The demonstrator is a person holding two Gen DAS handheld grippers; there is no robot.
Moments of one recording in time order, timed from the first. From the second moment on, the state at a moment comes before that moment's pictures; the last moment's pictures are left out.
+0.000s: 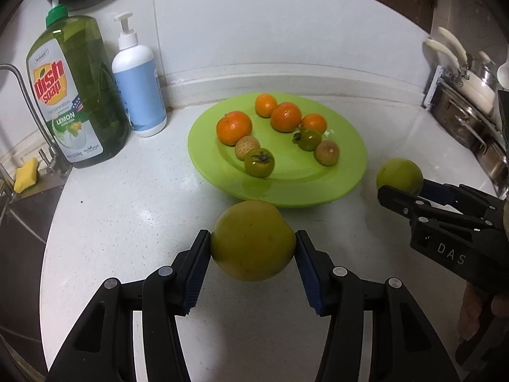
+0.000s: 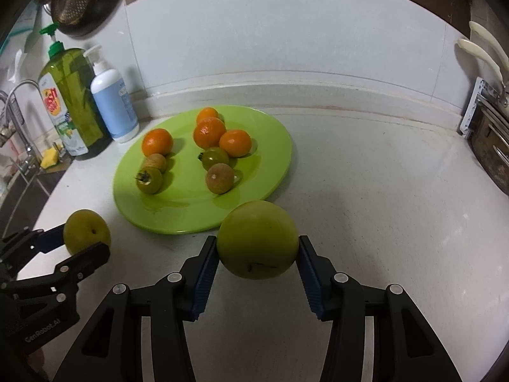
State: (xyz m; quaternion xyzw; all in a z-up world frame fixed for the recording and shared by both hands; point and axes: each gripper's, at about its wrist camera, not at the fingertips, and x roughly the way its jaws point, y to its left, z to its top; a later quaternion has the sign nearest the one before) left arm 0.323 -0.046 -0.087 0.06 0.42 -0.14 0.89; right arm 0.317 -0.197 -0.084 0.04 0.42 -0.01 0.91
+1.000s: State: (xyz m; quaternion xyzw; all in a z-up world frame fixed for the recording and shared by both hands) left arm 0.330 -0.070 -0.006 0.07 0.34 -0.18 0.92; right arm 0.306 -0.203 -0.002 0.02 0.34 0.01 0.94
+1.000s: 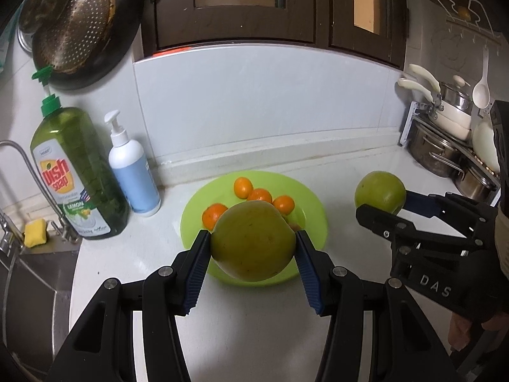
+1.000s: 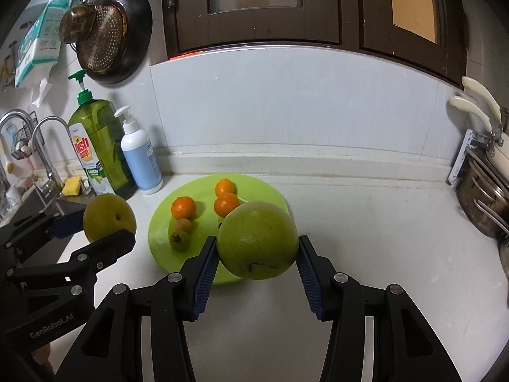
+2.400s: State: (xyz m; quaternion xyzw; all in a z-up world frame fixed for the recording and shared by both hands) left arm 0.436 -0.098 -0.073 0.10 0.40 -0.20 0.89; right arm 0.415 -0.216 -0.084 0.02 0.44 0.05 0.90
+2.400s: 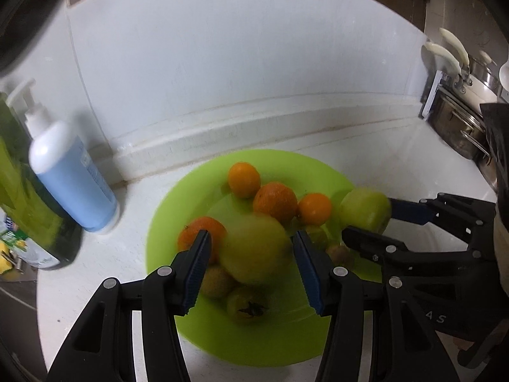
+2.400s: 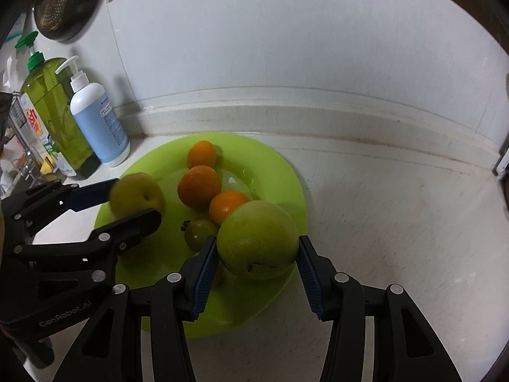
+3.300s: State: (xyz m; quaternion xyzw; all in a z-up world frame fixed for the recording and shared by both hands) left arm 0.303 -0.028 -0.001 0.09 0.31 -0.13 0.94; right arm 0.289 -0.189 -0.010 0.03 0.34 -0.01 0.94
